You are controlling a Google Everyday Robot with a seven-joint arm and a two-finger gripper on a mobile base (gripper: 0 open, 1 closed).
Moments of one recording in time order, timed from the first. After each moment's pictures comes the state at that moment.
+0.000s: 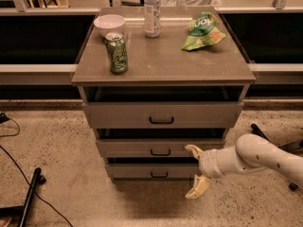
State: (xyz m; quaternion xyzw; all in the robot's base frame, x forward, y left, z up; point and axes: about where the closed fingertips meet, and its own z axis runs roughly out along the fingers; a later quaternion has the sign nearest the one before) arm 0.482 -0.129 0.523 -0.63 0.67 0.23 0.33
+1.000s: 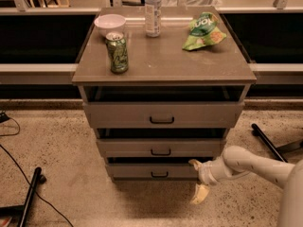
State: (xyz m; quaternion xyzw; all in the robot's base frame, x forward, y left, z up) arm 0.508 -0.180 0.359 -0.63 0.71 0.21 0.24
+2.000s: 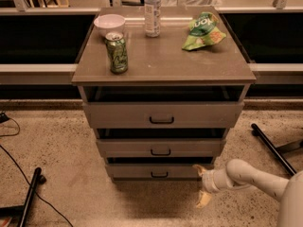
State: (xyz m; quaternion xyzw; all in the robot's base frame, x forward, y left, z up) arm 0.521 -0.202 0.288 -0.64 0.69 0.17 0.28
